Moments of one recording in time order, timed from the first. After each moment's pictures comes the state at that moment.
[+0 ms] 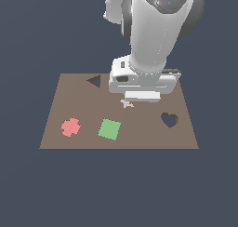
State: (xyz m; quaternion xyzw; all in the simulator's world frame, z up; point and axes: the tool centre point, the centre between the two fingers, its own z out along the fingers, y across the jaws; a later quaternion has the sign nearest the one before) arm -0.032 0.068 0.035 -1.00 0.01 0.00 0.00
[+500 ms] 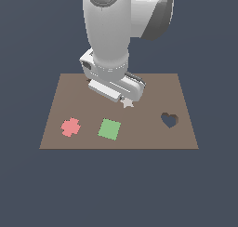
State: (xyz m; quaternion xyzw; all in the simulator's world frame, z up) arm -0.044 -0.020 0.038 -0.96 0.27 0.00 0.00
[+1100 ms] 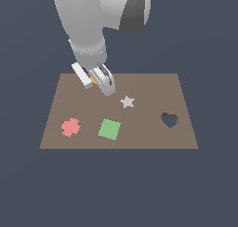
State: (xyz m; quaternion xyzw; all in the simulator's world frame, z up) arm -0.088 -0.080 0.040 -0.88 0.47 0.00 0.00
